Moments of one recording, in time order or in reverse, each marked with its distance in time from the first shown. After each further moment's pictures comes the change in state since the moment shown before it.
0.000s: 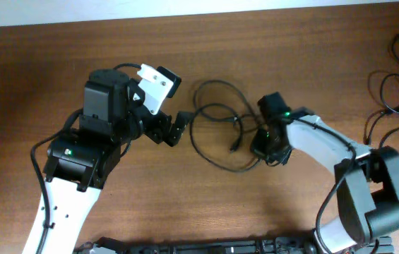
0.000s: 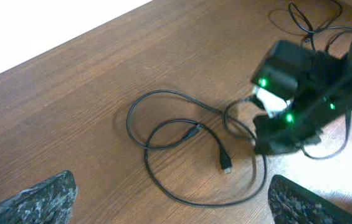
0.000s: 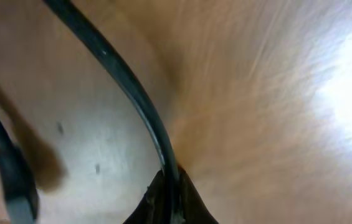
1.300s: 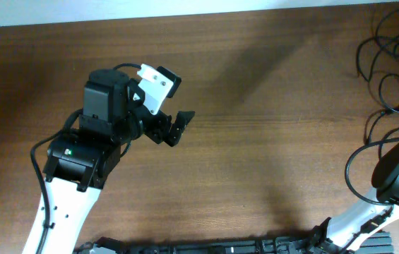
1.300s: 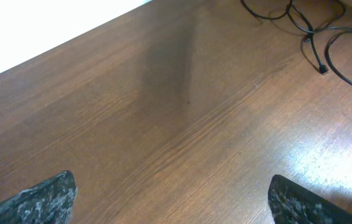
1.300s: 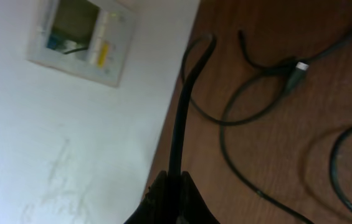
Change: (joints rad) left arm 0.000 0.000 0.000 0.000 0.000 0.000; right arm -0.756 0.232 0.768 0.411 0.180 0.162
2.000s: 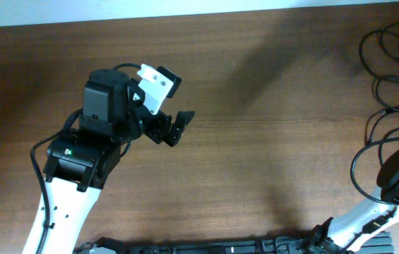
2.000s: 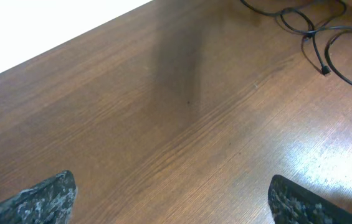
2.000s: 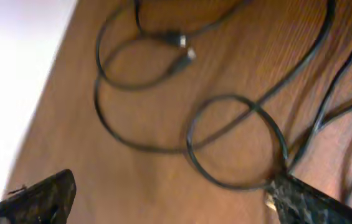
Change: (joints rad) left arm 0.000 0.000 0.000 0.000 0.000 0.000; right arm -0.074 0.000 0.000 -0.330 0.034 -0.307
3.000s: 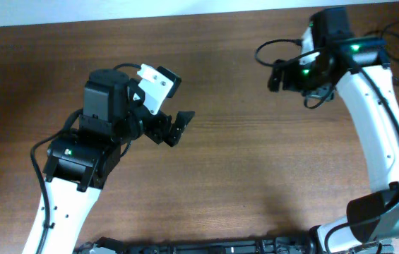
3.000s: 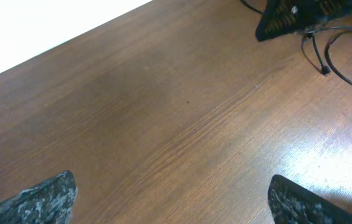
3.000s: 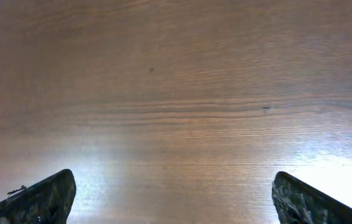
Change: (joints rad) left arm 0.000 0.000 0.000 0.000 0.000 0.000; right arm 0.672 -0.266 0.001 -0.607 -0.206 -0.379
